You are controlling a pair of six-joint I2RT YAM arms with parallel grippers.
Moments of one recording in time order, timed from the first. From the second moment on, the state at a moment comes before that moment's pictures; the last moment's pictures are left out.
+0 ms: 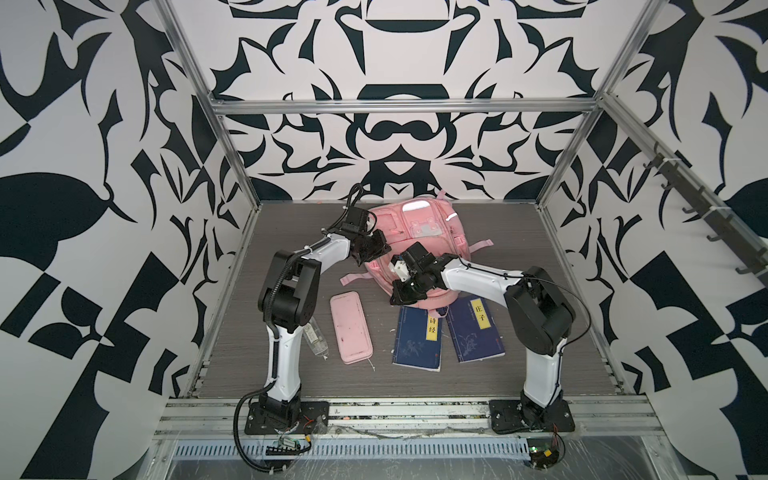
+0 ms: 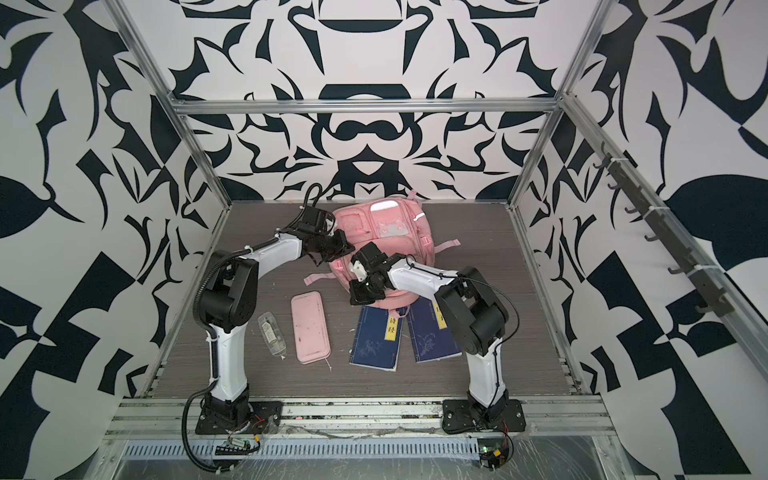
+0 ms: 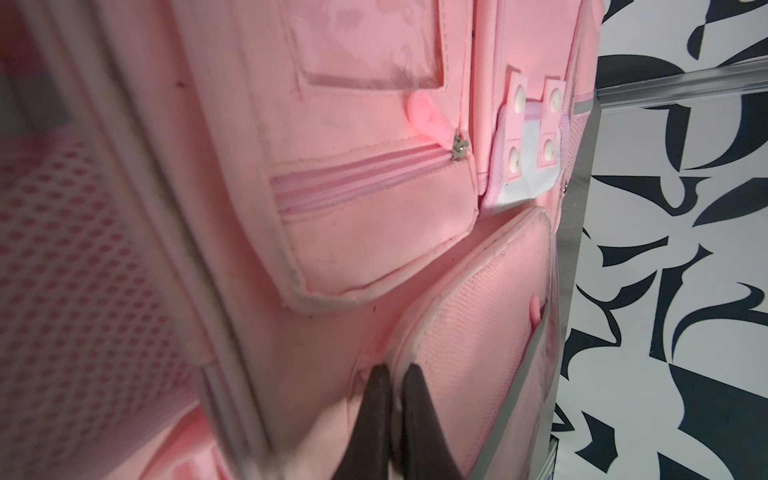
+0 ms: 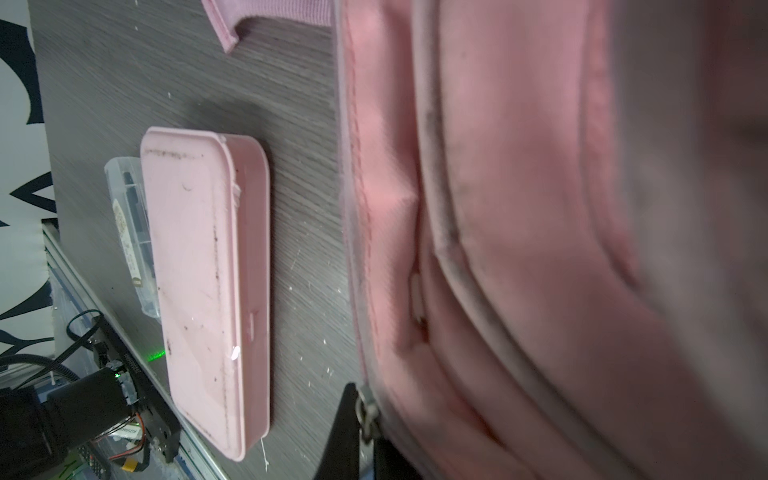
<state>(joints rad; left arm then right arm) -0.39 2.09 1.51 -0.28 0.50 -0.77 0.71 1.96 1.35 -0.51 -0.44 0.46</state>
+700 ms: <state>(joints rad) -0.27 2.05 1.52 -0.32 0.44 -0.70 0.66 1.71 1.12 -0.51 -0.40 0.41</state>
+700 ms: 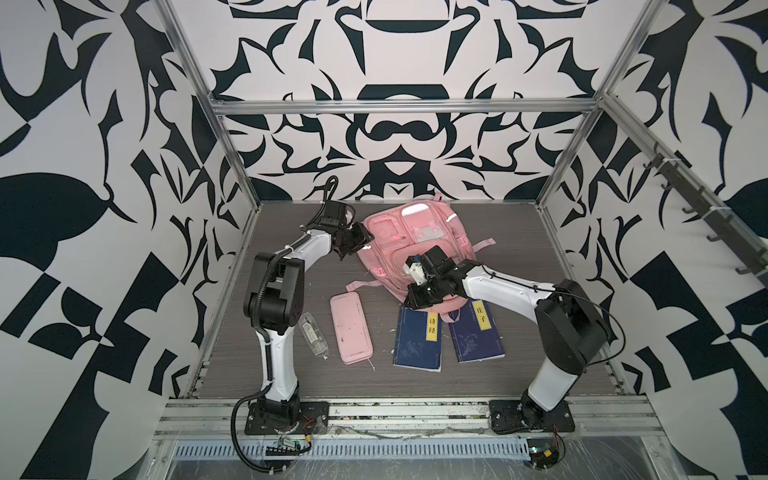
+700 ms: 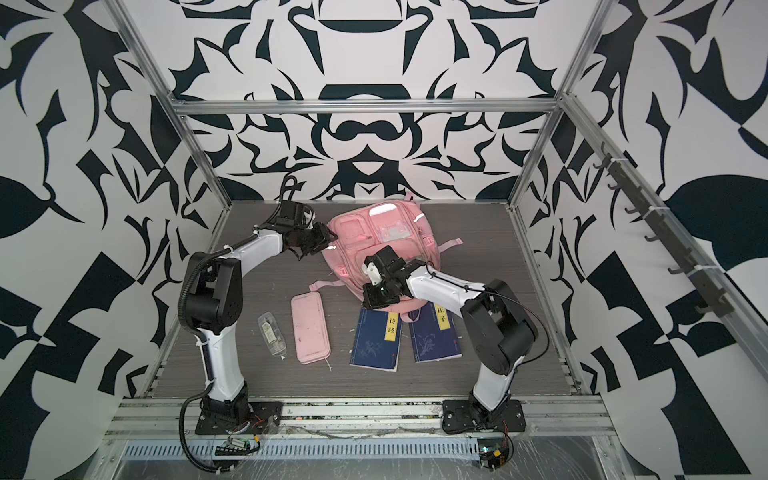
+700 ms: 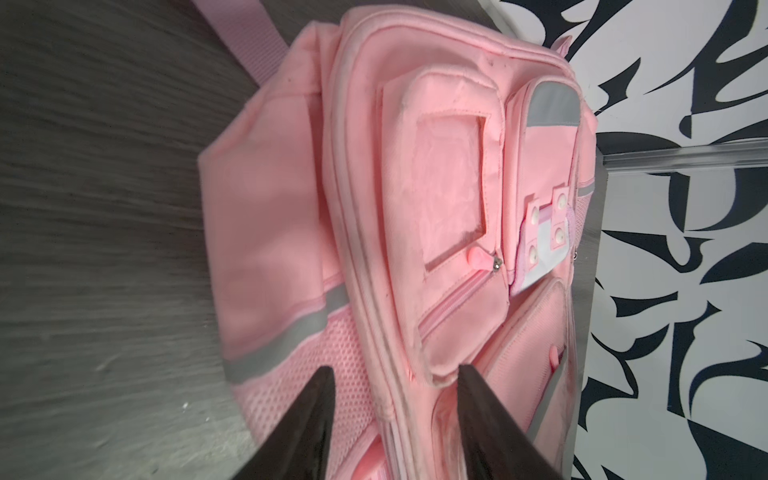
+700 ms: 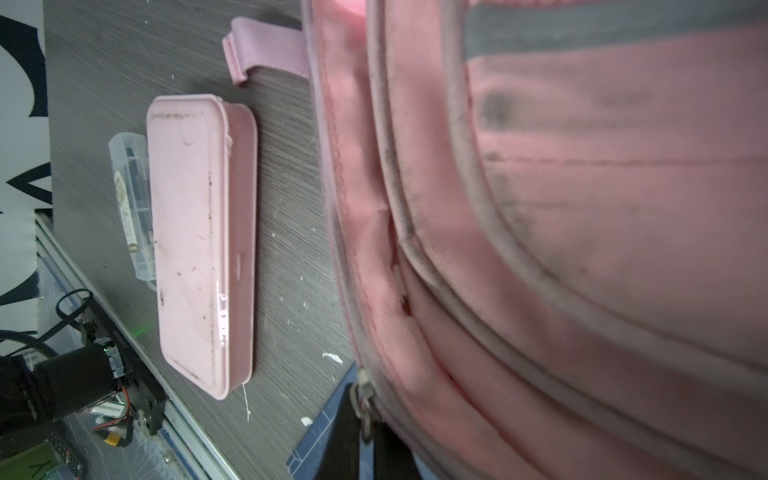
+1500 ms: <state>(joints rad) -0.31 2.17 1.62 -0.40 0.40 -0.67 0.63 1.64 1.09 -0.55 -0.38 0.37</state>
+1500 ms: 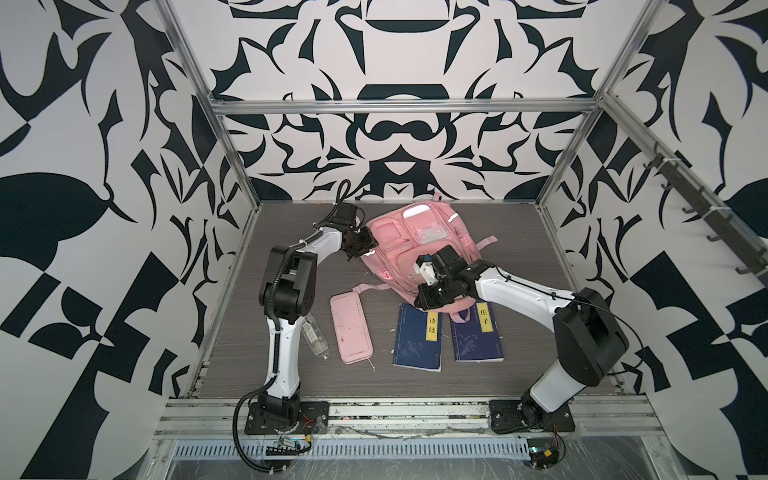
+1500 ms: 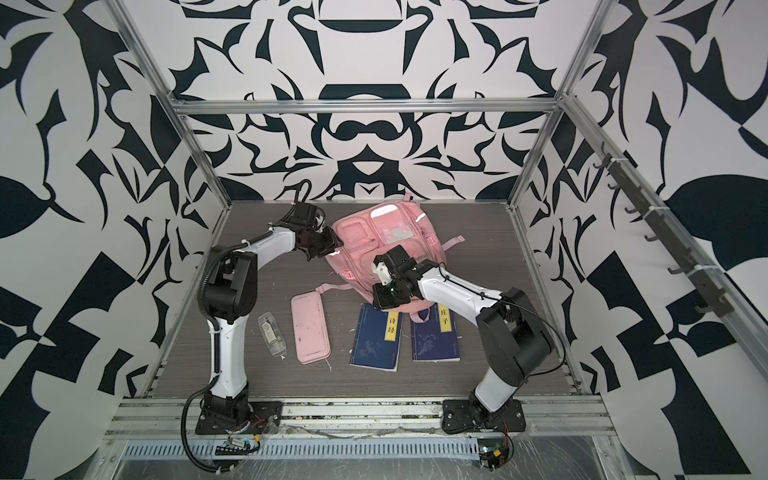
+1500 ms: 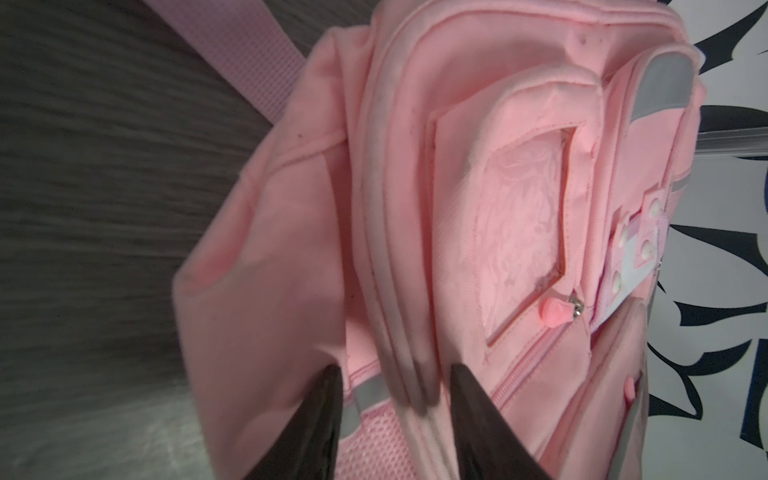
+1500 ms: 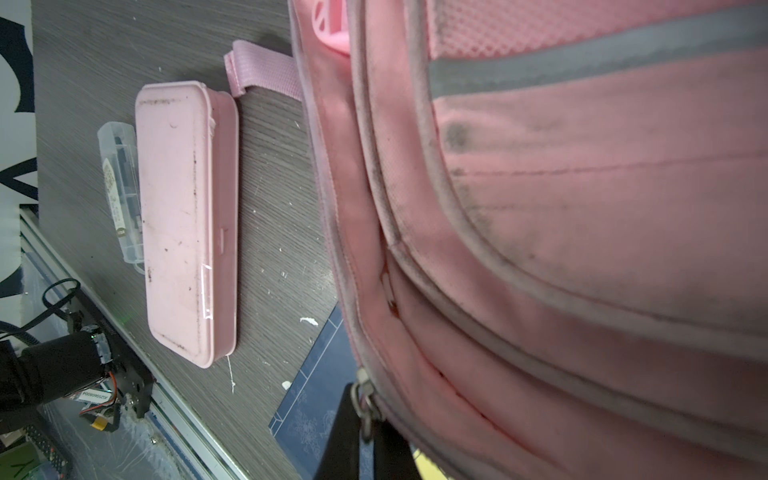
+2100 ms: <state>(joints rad) -0.24 2.06 1.29 0.03 0.49 -0.94 0.63 1.72 1.18 -0.59 -0.41 0.36</state>
